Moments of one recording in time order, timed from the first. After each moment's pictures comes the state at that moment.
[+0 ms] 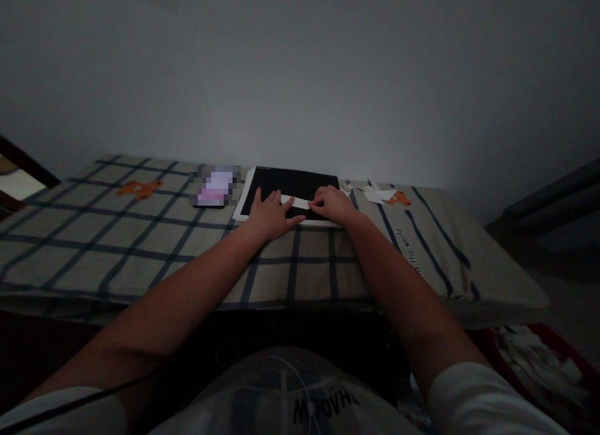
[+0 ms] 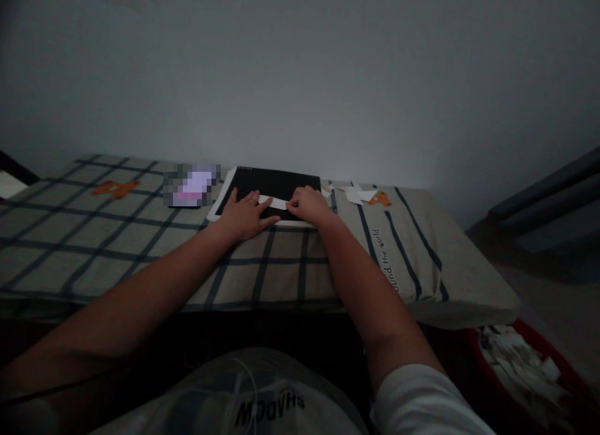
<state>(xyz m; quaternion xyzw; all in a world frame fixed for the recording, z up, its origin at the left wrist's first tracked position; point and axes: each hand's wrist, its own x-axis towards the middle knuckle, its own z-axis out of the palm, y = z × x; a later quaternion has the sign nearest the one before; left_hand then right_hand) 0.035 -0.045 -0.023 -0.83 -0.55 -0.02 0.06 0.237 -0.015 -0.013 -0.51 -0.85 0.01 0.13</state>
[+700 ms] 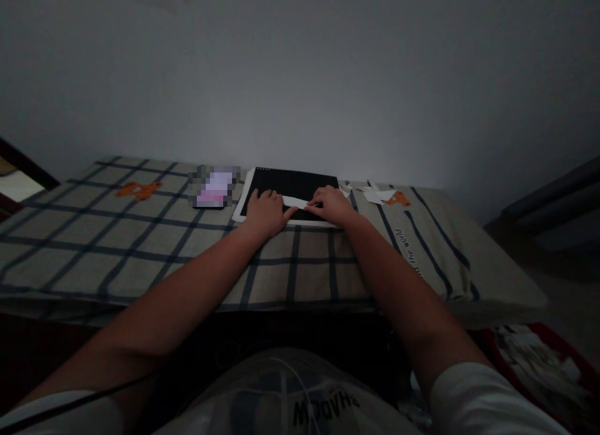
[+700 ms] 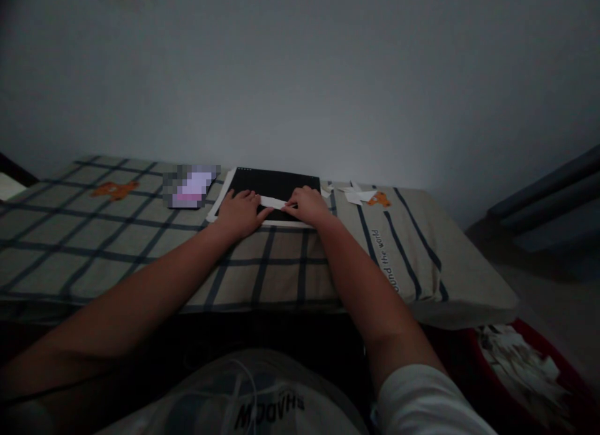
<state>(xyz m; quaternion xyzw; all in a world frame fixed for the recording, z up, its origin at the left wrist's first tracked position) 0.031 -0.043 -0.021 -0.81 -0.57 -0.09 0.11 0.239 -0.014 -0.018 -0.49 -0.86 -0.01 0.16</state>
